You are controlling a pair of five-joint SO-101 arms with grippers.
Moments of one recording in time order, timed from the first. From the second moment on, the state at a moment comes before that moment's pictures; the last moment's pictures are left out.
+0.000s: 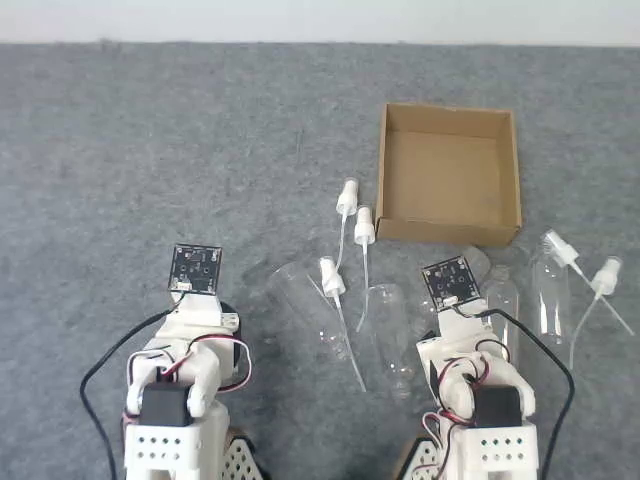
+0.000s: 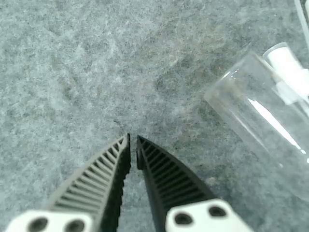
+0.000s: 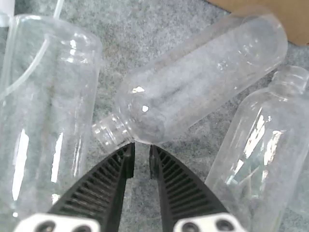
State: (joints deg) left arm -3.7 -103.3 97.2 71.7 3.0; right arm -5.8 -102.5 95.1 74.3 14.8
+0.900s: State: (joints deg) left arm -3.2 -103.3 97.2 71.7 3.0; right arm -5.8 -102.5 95.1 74.3 14.8
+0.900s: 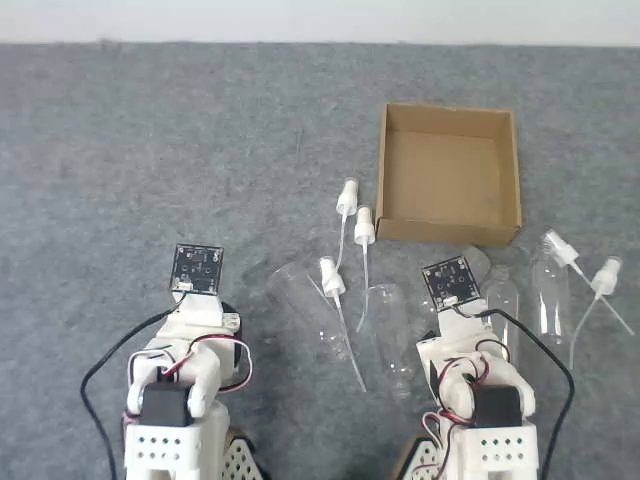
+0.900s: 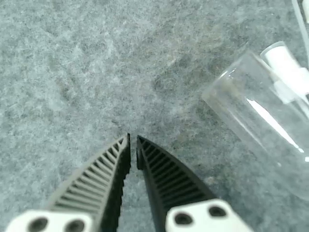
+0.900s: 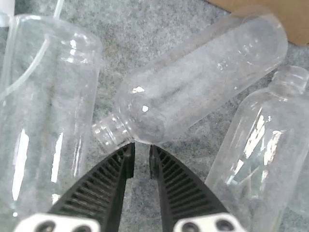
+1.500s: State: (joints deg) left arm -3.2 -103.3 97.2 71.7 3.0; right arm -1.3 -102.8 83.6 65.3 21.4
